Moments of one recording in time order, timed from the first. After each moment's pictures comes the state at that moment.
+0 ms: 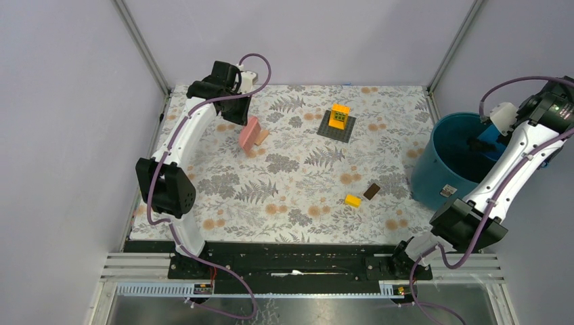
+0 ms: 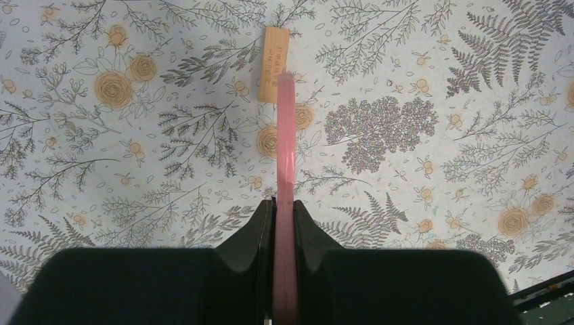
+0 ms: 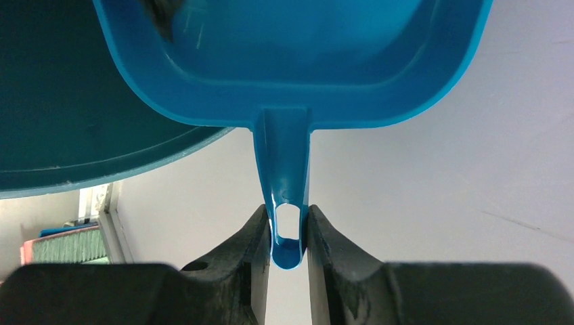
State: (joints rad) left arm -0.26 1.81 1.84 -0.98 0.16 0.11; right arm -0.71 1.57 2.05 -1.54 0.30 -1.31
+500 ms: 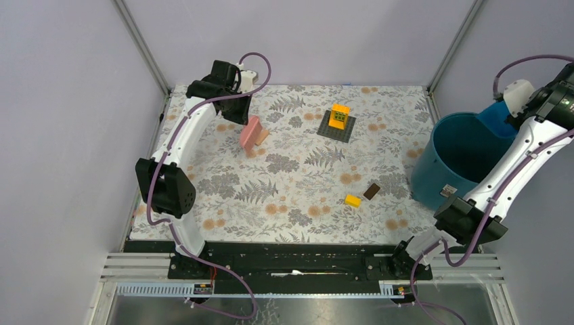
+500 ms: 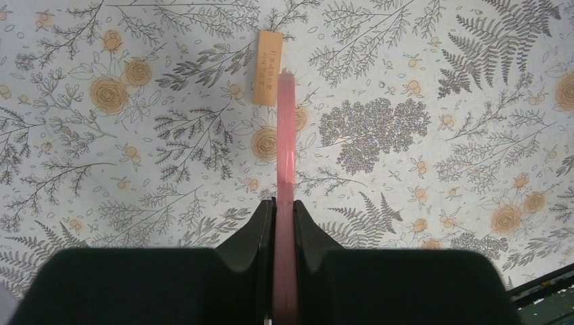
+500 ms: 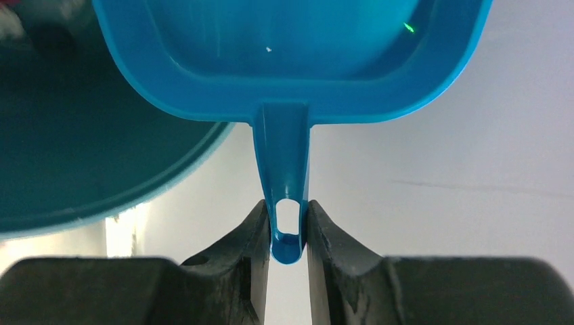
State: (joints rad) left arm -0.26 1.81 1.85 -0.98 0.17 0.11; right arm -0.71 1.61 2.22 -1.53 0.21 -1.21
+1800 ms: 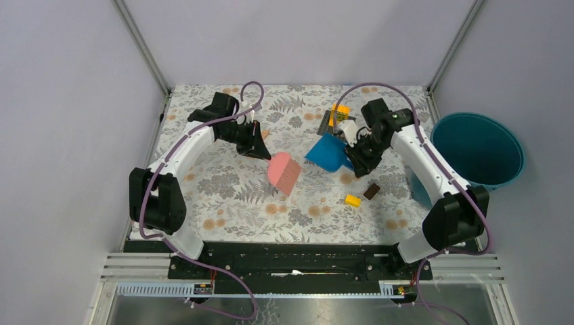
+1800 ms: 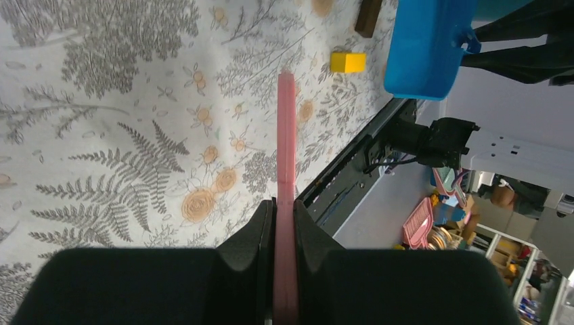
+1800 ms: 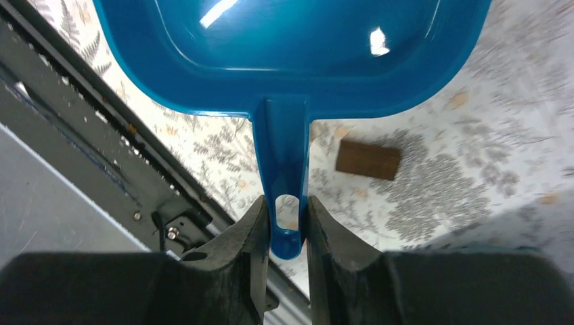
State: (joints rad) left arm -0.26 1.64 1.41 -0.83 0.80 -0.24; right arm 0.31 1.52 1.46 -1.25 -0.32 -0.55
